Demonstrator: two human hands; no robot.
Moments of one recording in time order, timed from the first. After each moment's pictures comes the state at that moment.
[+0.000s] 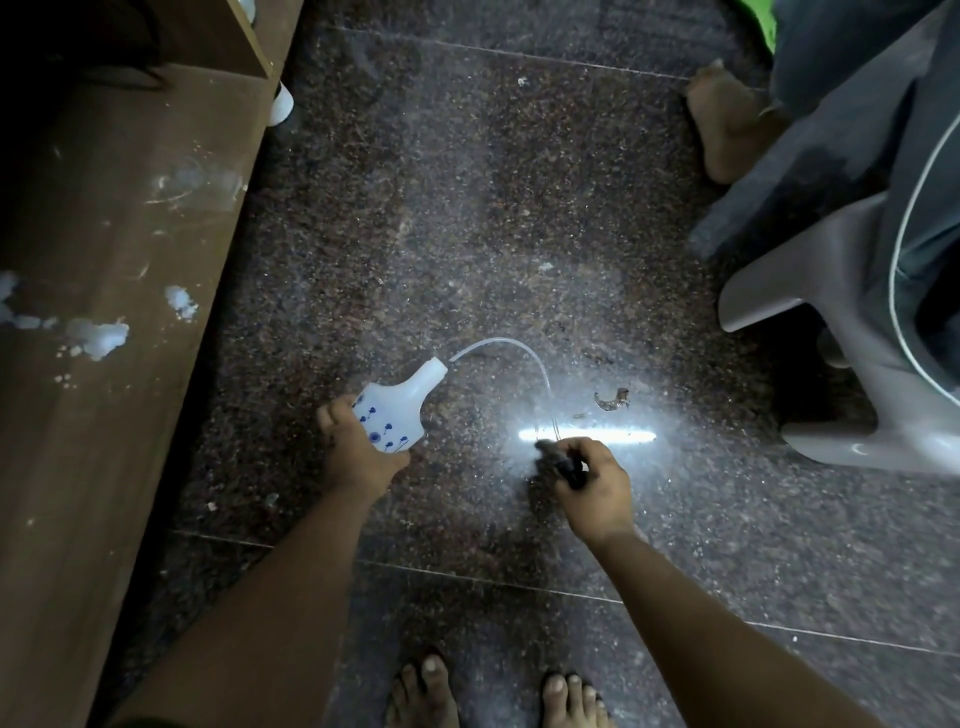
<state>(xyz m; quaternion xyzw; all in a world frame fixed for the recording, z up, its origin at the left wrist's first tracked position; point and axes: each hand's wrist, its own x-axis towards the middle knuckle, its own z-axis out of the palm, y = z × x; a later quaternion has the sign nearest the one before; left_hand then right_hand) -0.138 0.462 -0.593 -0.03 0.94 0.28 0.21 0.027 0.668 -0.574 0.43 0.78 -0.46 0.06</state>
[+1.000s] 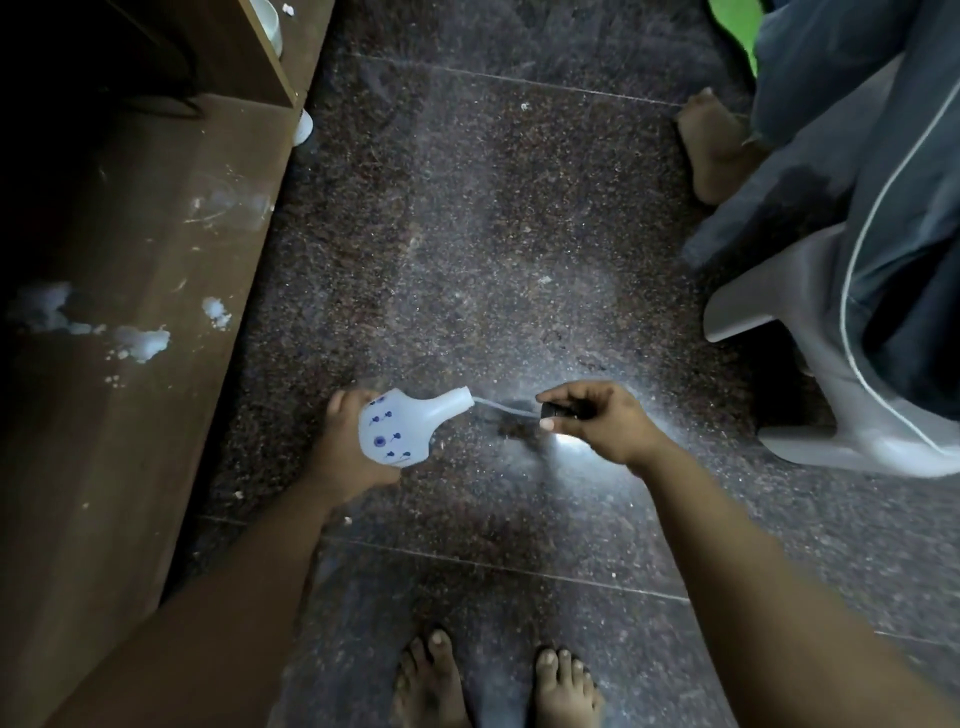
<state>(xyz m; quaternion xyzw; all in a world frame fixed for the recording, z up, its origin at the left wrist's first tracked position) -0.153 0.437 -0.520 0.11 0.90 0.31 0.29 -0.037 0.723 -0.484 0.30 0.74 -0.57 0.18</state>
